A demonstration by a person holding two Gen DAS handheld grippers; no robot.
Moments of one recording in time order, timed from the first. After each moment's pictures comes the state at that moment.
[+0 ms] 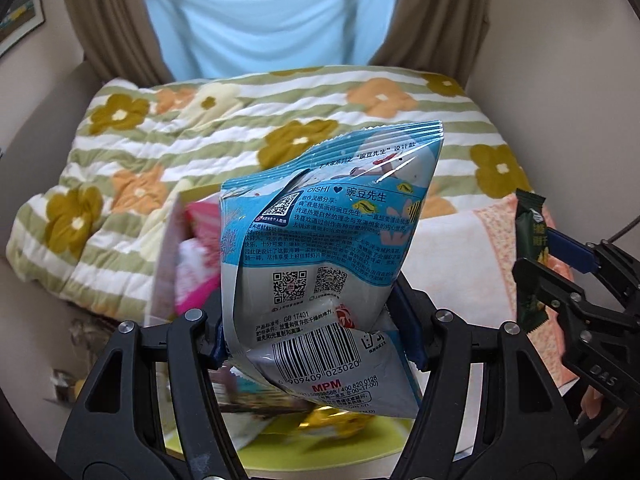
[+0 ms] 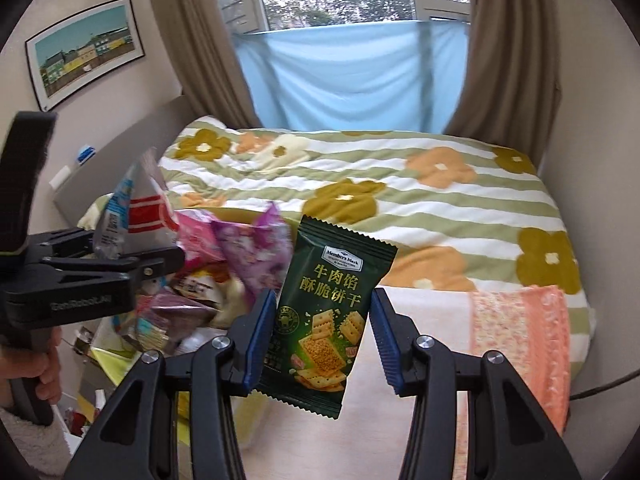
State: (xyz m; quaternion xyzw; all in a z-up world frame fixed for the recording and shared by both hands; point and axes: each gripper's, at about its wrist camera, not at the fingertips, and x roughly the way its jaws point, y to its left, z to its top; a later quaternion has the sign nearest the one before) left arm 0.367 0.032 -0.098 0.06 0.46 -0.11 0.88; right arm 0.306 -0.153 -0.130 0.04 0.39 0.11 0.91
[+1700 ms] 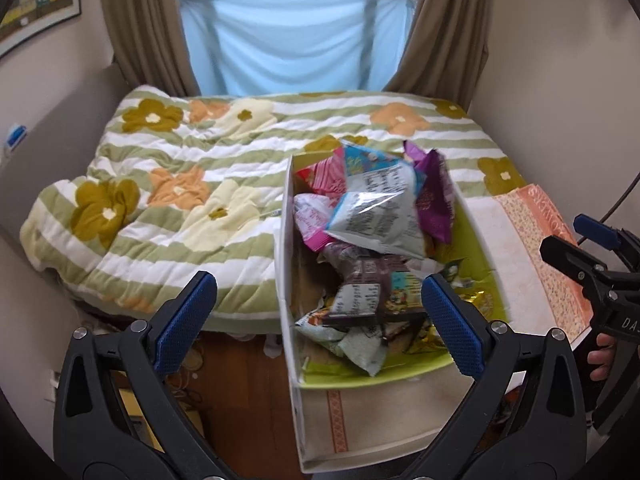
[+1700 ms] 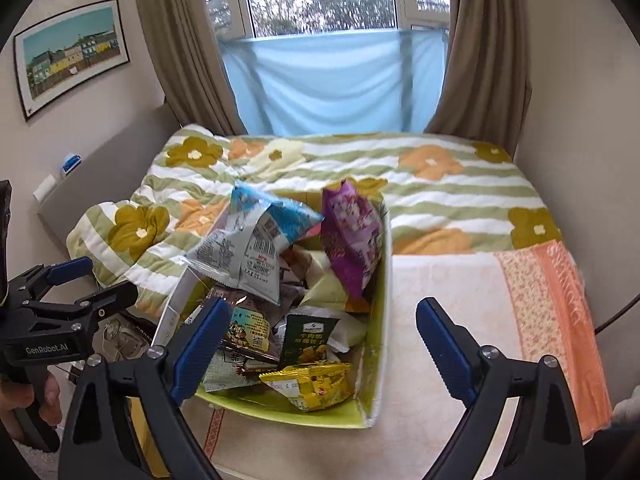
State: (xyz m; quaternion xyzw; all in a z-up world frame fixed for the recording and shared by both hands) left arm 0.263 0.189 -0.086 0.04 0.40 -0.13 0.91; right arm 0.238 -0.022 -0.121 0.05 0.36 0.02 0.93
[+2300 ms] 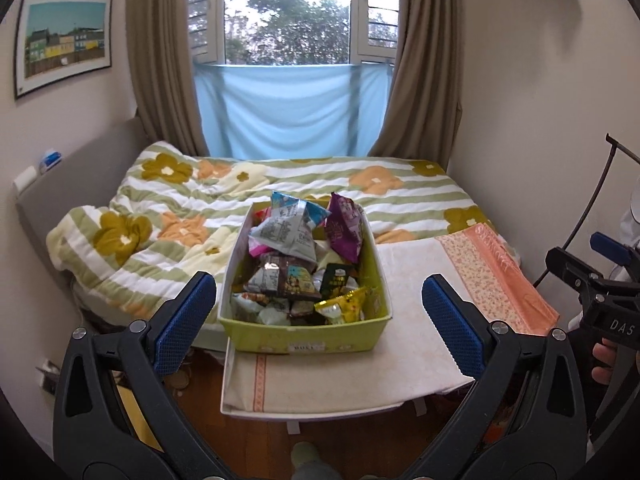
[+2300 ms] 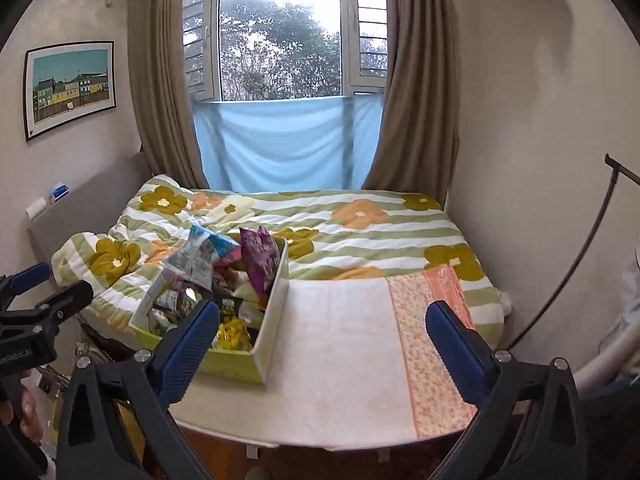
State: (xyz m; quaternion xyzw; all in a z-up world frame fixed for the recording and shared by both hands) left arm 0.066 0.108 -0.016 0.02 0.28 -0.11 0.95; right arm 0.060 -0.106 -0.057 0.02 0.27 -0.06 0.96
